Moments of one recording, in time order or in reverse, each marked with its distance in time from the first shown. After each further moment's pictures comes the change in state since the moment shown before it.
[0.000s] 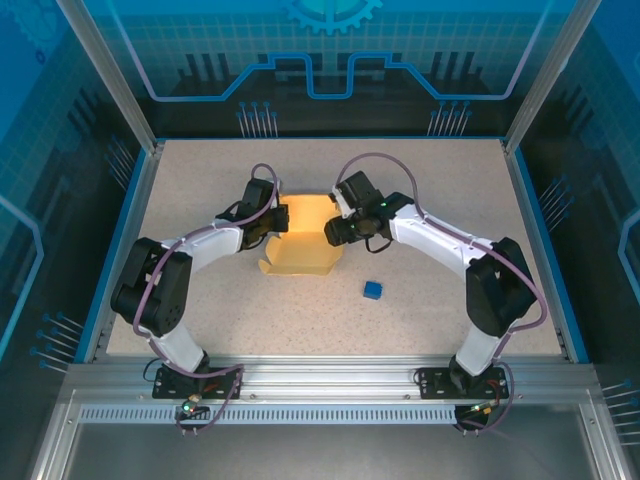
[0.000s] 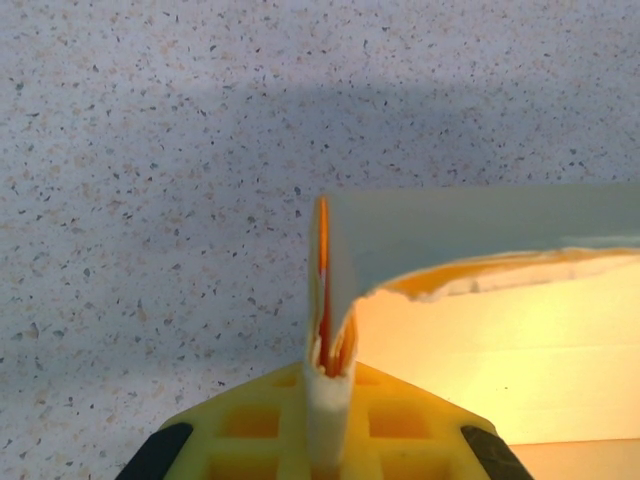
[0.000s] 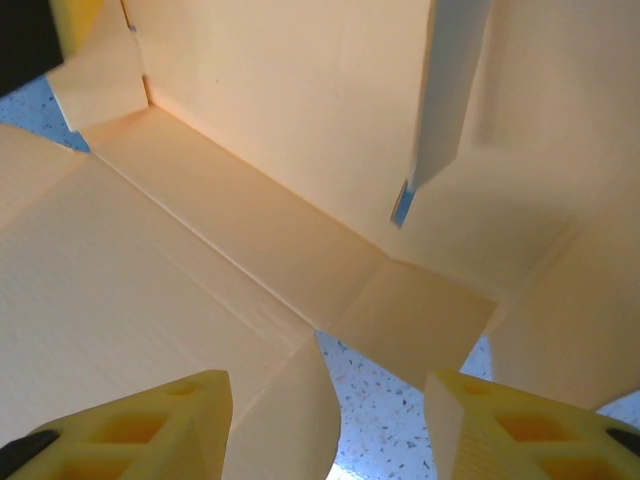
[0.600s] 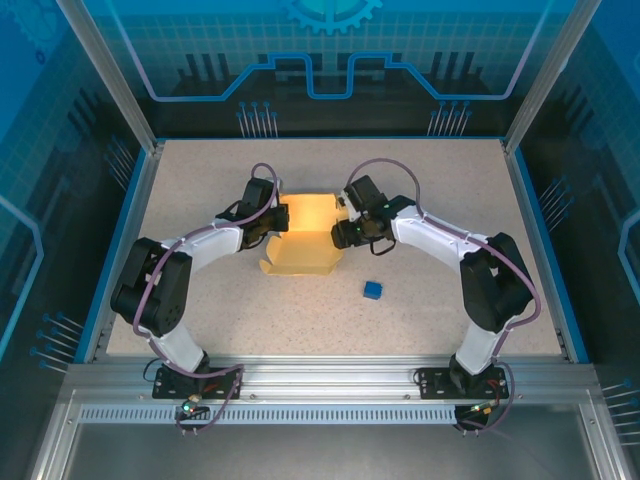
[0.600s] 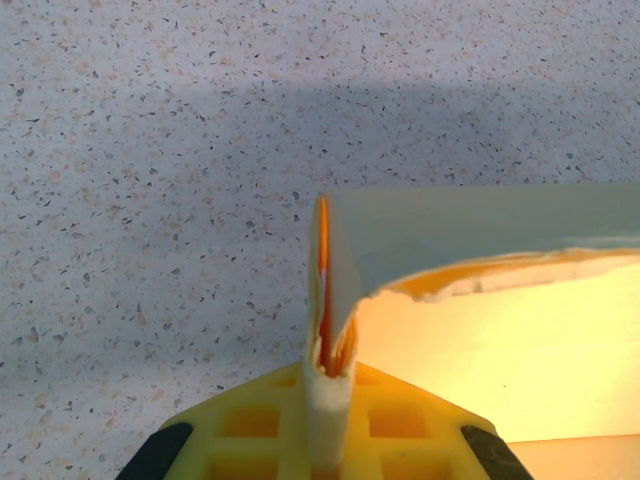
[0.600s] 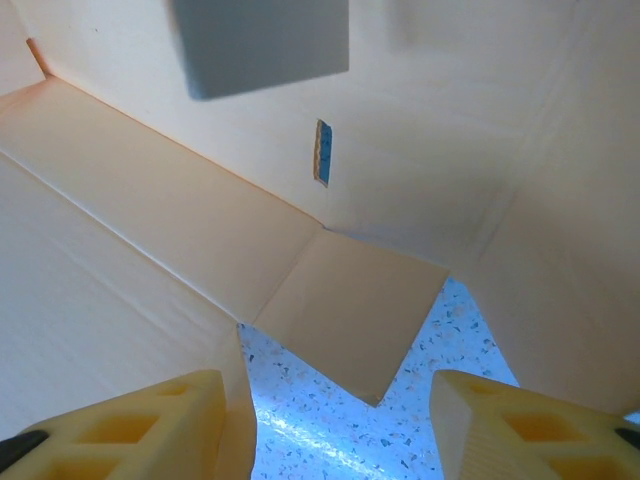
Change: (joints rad) left arm 0.000 0.000 0.002 0.000 0.000 0.000; right arm -0.047 0.025 -0.058 0.037 -0.012 0.041
